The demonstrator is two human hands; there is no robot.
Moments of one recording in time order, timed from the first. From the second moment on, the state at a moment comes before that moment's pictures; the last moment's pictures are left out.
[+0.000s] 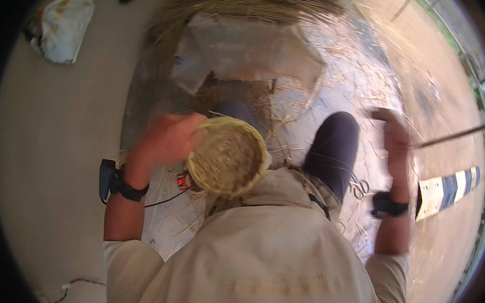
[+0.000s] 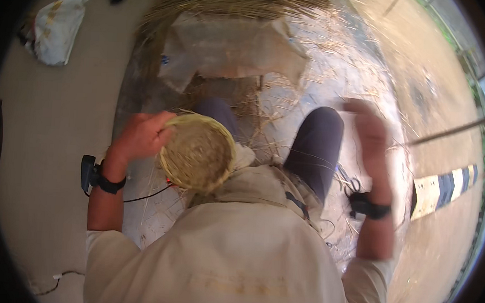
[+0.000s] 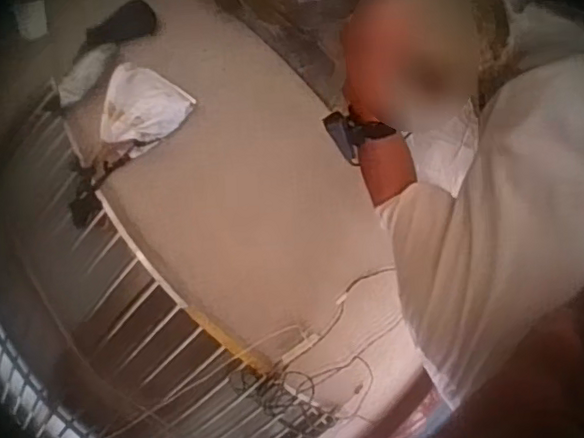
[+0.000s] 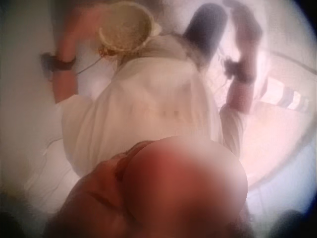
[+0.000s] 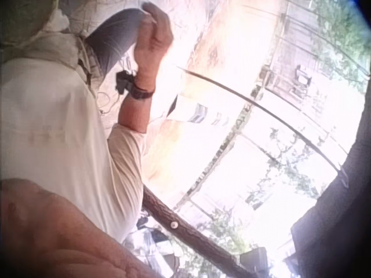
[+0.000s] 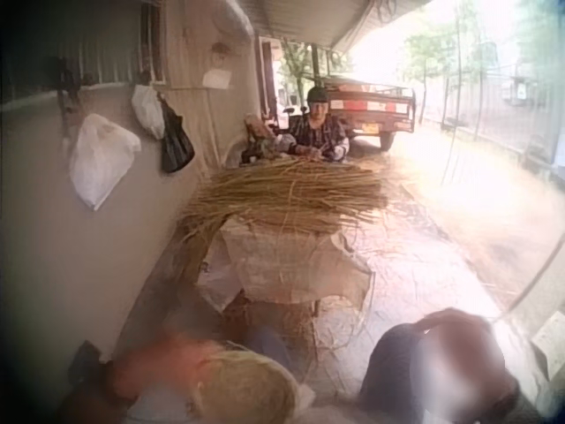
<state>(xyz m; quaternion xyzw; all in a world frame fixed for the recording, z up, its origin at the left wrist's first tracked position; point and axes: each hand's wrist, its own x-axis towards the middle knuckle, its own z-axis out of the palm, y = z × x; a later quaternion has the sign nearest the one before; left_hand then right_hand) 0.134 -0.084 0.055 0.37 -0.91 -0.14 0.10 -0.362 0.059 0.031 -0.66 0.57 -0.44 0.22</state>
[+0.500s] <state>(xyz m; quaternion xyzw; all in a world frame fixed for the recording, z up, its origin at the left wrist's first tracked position) 0.056 -0.070 0.025 0.26 -0.93 -0.23 0.16 -0.285 0.014 -0.039 -0.60 0.44 -0.28 0.61</state>
